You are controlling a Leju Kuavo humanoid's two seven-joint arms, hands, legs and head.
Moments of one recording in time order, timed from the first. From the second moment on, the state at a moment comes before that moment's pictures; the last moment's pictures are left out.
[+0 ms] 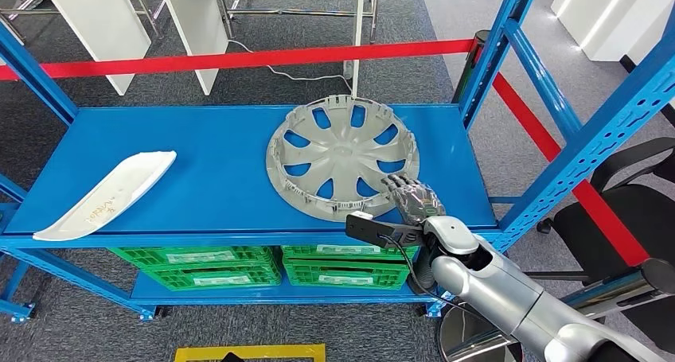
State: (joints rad) left arm -0.11 0.09 -1.11 -0.38 0.54 0.33 0.11; right arm -0.56 -0.39 0.94 -1.31 0.66 0.07 0.49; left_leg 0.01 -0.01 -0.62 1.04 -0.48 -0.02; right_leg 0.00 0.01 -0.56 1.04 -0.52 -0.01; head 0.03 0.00
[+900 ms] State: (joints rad) left arm -0.11 0.09 -1.10 -0.38 0.55 0.33 0.09; right arm -0.57 -0.39 0.95 -1.30 0.66 0.07 0.47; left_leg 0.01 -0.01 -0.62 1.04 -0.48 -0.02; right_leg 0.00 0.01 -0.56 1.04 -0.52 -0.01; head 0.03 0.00
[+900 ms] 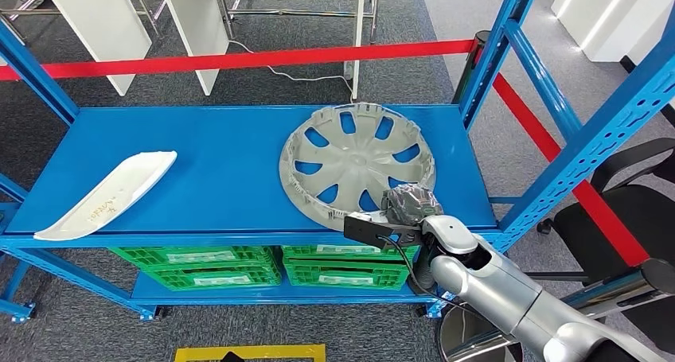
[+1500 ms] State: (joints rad) left arm -0.12 0.09 -1.10 -0.38 0.55 0.33 0.08; right arm -0.56 -0.39 0.94 -1.31 0.64 0.00 0.42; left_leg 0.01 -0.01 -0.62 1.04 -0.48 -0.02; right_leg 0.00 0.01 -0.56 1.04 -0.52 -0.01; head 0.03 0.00
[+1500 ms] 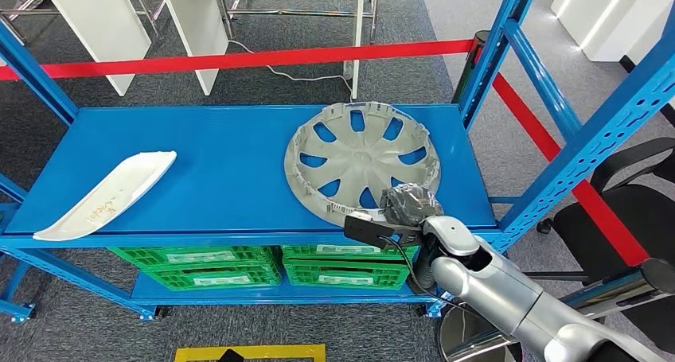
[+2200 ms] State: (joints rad) left arm -0.11 0.09 -1.10 -0.38 0.58 0.34 0.03; right arm -0.33 -0.34 0.75 -1.61 0.21 -0.28 0.02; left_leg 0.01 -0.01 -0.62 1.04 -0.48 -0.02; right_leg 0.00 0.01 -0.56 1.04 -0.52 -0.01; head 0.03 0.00
